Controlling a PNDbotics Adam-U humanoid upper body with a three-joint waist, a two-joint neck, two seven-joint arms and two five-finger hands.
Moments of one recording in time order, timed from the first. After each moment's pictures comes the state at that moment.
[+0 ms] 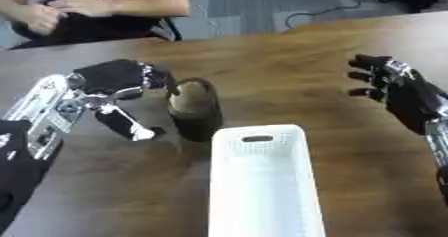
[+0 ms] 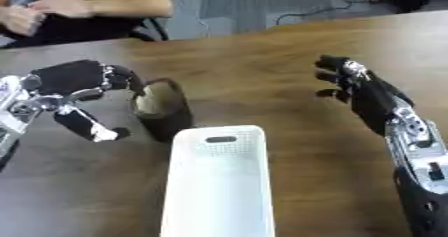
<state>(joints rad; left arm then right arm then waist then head) -0.83 0.54 -0.30 -1.27 -0.80 -0.62 -0.27 -0.51 -0.40 -0.13 -1.50 -0.12 0.18 0.57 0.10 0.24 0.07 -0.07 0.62</state>
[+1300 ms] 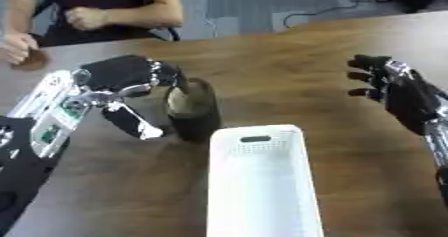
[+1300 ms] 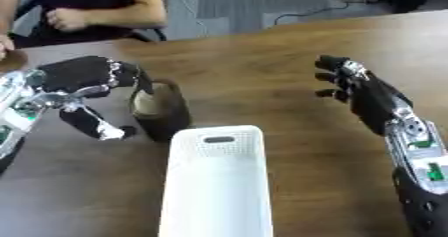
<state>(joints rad) -0.84 0.51 -0.31 -1.28 -0.78 -0.63 -0.29 -0.51 -0.40 -0.13 -1.50 -0.12 0.18 0.57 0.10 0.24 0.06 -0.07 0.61</state>
